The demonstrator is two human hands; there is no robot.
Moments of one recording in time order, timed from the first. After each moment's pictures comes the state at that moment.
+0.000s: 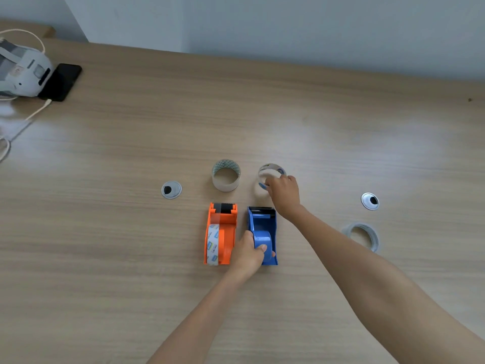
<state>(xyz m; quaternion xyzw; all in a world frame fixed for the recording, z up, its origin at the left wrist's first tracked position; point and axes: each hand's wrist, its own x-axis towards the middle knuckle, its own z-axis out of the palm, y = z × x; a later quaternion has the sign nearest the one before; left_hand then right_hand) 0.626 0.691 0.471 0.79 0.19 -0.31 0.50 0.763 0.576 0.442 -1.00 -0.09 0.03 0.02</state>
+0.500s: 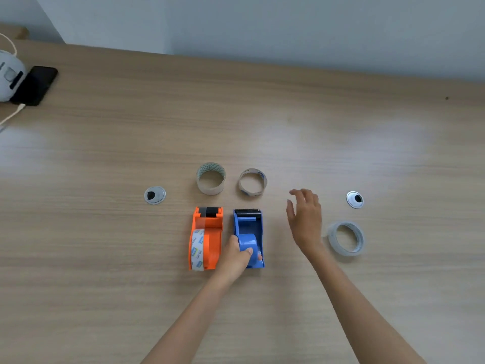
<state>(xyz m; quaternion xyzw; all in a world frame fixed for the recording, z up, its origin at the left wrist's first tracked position) 0.628 0.691 0.465 0.74 0.20 -0.33 0.56 0.698 0.509 0.438 -0.98 0.05 -0.11 0.18</state>
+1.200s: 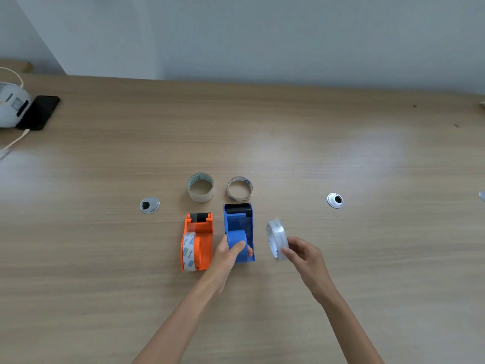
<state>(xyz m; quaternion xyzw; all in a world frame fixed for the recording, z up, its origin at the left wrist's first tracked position) 0.606 0.684 0.511 0.67 0.17 -0.26 0.68 0.582 0.491 0.519 -0.79 0.14 0.08 0.60</state>
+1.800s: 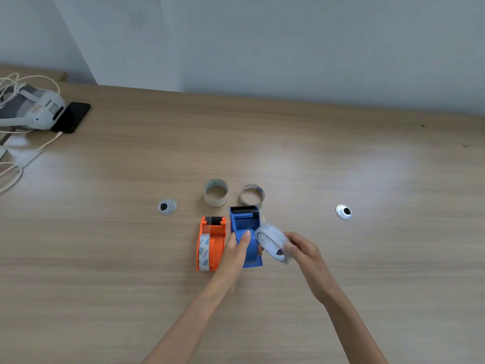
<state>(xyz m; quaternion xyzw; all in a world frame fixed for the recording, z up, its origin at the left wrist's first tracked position) 0.599 0.692 0.544 0.64 0.19 -0.19 0.72 0.585 0.530 0.568 -0.76 0.06 0.13 0.63</state>
